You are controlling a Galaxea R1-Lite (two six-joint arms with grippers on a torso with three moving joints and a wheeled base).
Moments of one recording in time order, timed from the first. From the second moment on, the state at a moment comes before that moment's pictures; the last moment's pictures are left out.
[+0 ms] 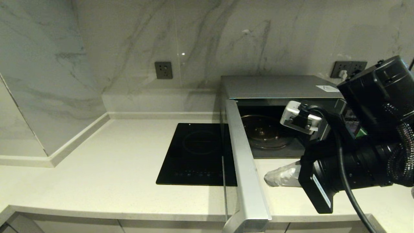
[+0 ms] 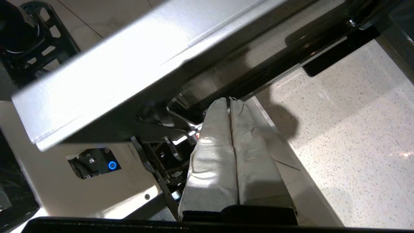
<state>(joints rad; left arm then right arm) 0.00 0.00 0.00 -0.01 0.01 -0.05 0.71 1.53 -1.26 0.48 0.23 -0.09</state>
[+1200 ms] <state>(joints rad) 0.00 0.00 0.00 -0.01 0.01 -0.05 0.63 1.52 -1.18 0.41 0.05 0.04</state>
